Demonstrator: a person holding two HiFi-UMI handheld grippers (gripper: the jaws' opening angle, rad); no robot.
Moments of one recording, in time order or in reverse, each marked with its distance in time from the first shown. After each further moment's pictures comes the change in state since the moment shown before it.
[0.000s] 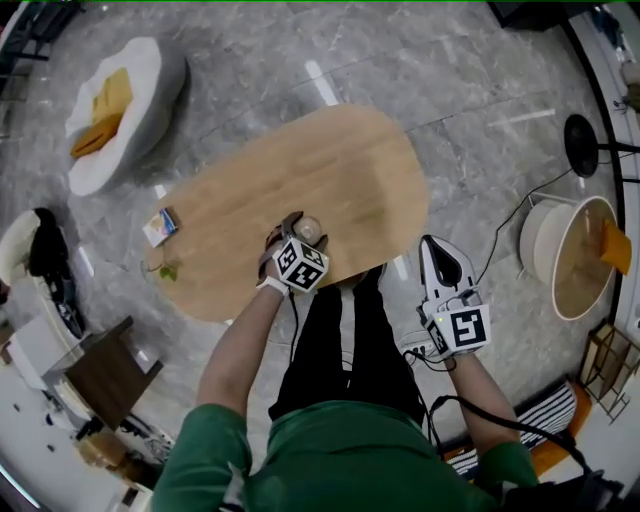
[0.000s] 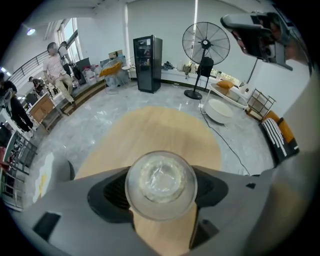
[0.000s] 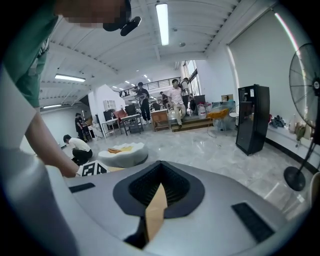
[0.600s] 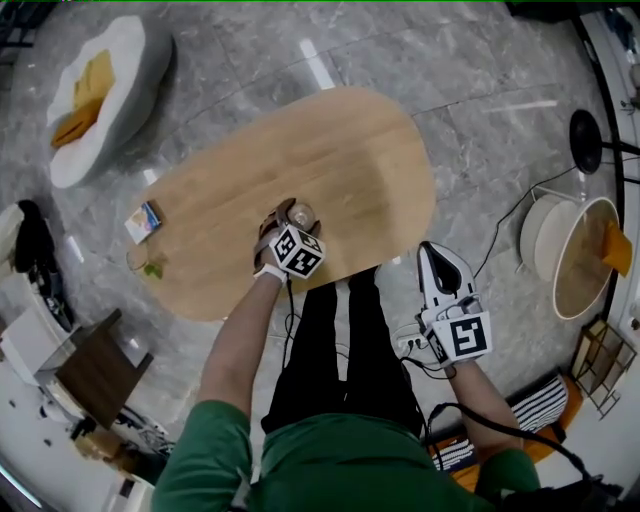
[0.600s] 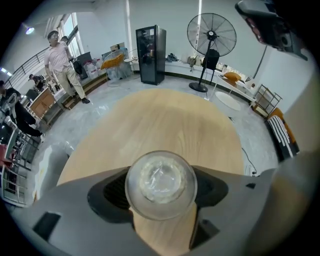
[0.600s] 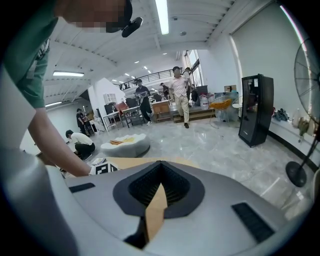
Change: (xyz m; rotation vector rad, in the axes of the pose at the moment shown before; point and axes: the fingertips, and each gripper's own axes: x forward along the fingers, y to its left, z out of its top) left arm 0.084 0.028 -0.044 -0.020 0.057 0.031; right arm 0.040 0.007 -0.057 0.011 0.103 0.028
